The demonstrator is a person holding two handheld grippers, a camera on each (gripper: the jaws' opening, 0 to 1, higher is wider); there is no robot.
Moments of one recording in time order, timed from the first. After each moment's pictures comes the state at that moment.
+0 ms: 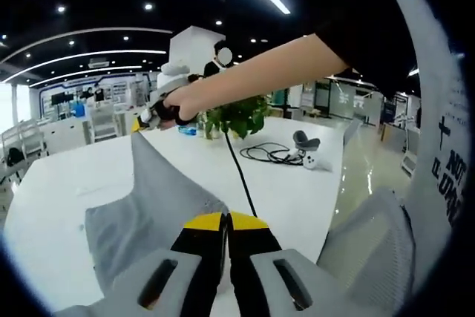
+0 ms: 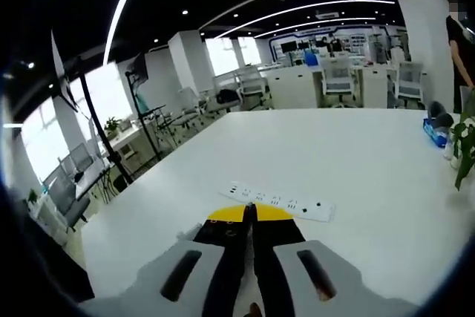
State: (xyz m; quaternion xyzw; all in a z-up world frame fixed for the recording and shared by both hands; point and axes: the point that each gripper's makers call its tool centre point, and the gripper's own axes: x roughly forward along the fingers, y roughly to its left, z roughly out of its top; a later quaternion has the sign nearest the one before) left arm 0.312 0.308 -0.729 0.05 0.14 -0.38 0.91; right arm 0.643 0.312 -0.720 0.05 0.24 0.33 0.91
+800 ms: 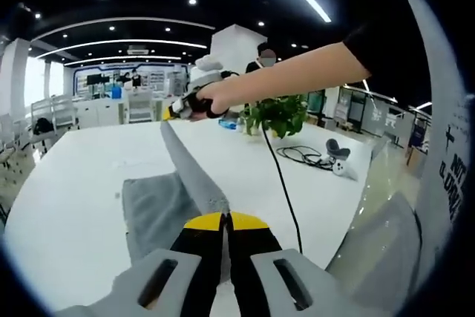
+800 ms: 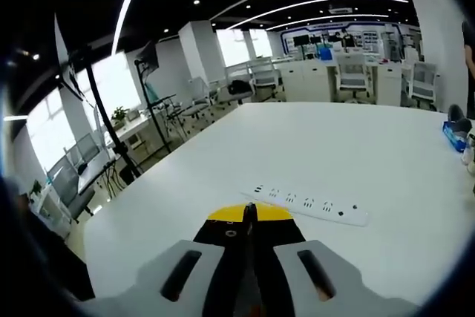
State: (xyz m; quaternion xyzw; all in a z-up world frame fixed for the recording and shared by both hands) left arm 0.315 0.389 -0.743 -0.01 0.17 -0.28 0.95; right arm 0.645 0.385 -0.739 0.03 0.26 0.35 0.90
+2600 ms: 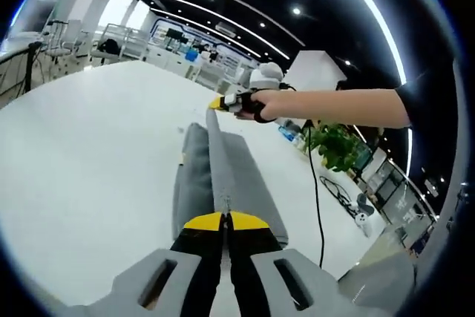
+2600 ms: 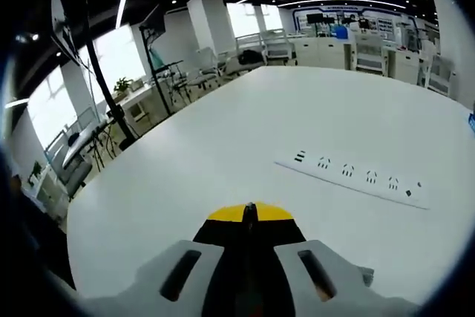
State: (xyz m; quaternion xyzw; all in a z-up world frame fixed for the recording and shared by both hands) left arm 0.305 0.487 -0.833 -0.23 0.23 -0.12 0.94; right arm 0.638 0.485 -0.844 -0.02 0.32 0.37 0.87
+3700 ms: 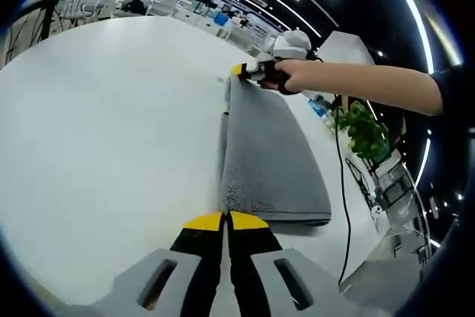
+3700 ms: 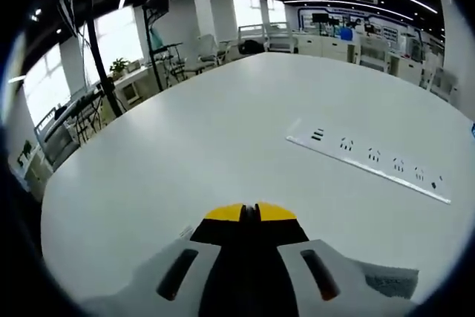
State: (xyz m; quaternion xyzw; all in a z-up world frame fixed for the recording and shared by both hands) left arm 0.300 0.506 -0.912 -0.25 0.35 -0.07 0.90; right arm 0.660 0.511 -0.912 -0.08 0.31 0.37 0.87
